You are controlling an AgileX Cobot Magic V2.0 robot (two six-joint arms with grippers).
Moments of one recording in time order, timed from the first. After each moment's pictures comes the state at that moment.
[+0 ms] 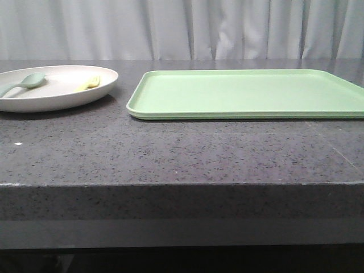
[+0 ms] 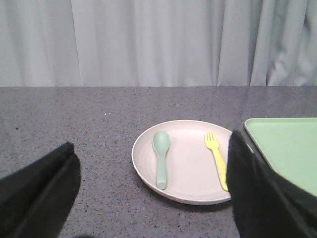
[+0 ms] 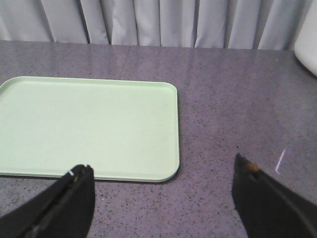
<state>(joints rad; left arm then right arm) -0.07 0.38 -0.63 0.00 0.45 -0.01 0.00 0.42 -0.62 0.03 0.51 0.00</state>
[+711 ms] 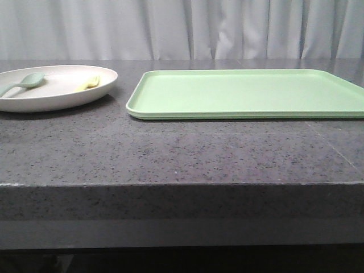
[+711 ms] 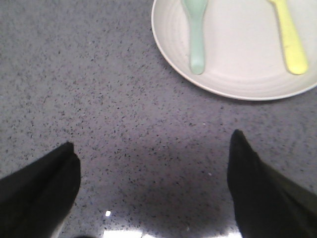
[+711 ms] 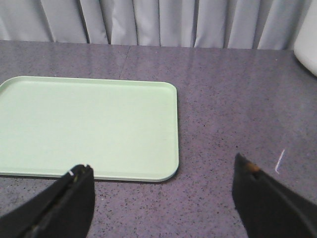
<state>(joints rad) -0.02 1.01 -0.96 0.09 0.85 0.00 0.00 0.42 -0.62 0.03 0.51 0.00</state>
